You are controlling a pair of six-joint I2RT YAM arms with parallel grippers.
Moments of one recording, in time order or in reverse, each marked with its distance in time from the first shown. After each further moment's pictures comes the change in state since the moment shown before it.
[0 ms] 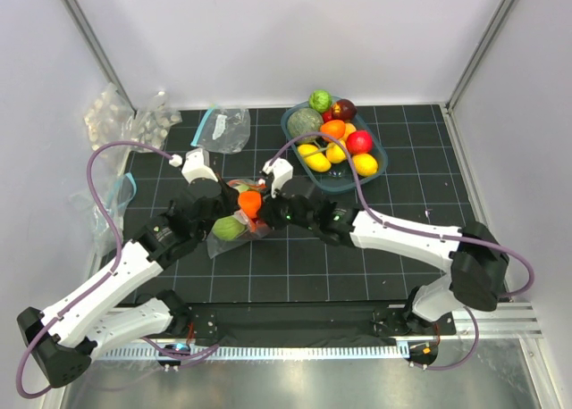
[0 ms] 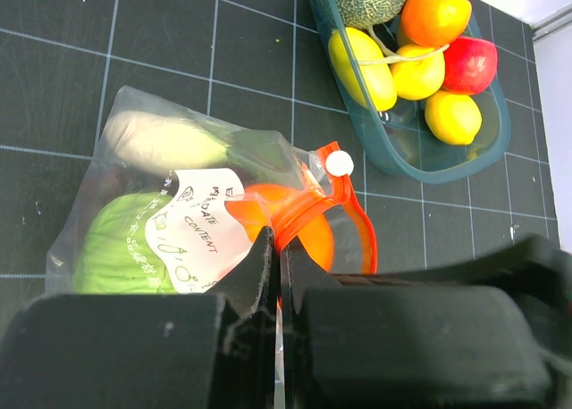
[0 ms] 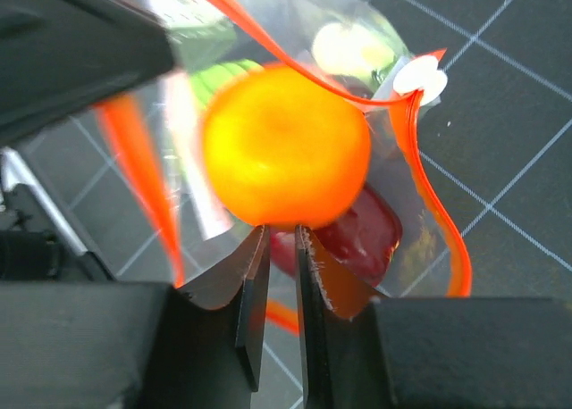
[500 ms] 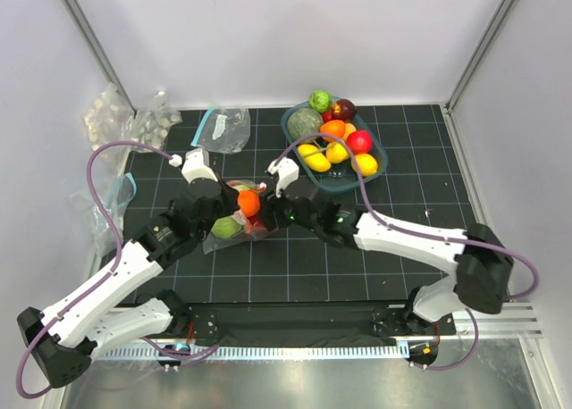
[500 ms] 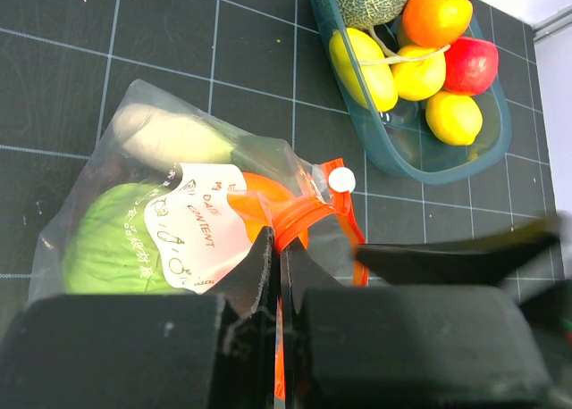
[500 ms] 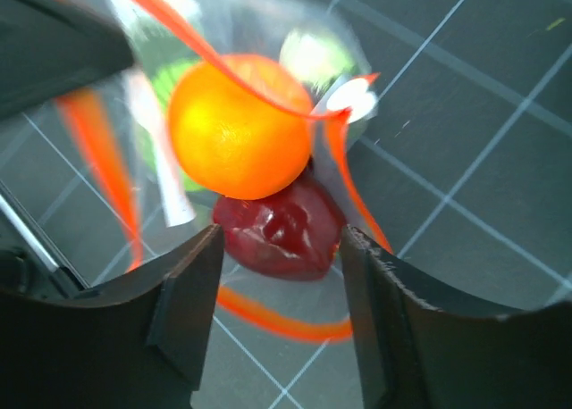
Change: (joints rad) left arm 0.000 0.000 0.000 0.000 0.000 0.000; right arm 0.000 0.005 -0.023 0.008 0.074 -0.015
